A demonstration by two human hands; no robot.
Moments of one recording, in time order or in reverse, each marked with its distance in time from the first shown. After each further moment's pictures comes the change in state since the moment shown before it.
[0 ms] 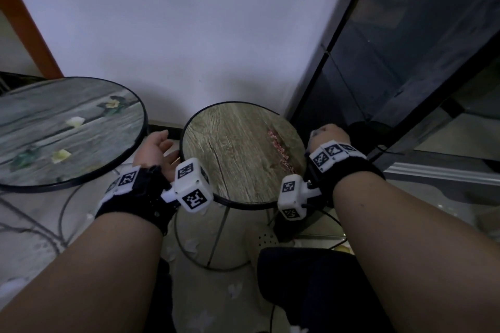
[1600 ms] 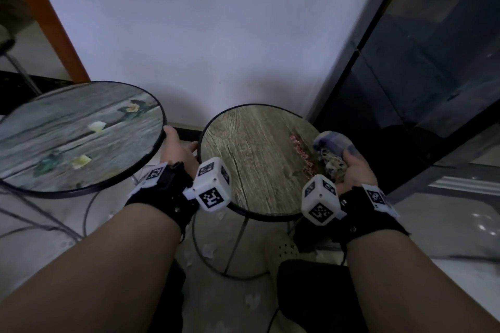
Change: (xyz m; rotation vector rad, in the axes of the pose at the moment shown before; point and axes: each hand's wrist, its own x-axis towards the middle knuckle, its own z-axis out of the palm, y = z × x) left_hand 0.039 0.004 0.007 -0.052 -0.142 -0.259; right_hand 0.018 0.047 0.070 1.387 -0.139 0.252
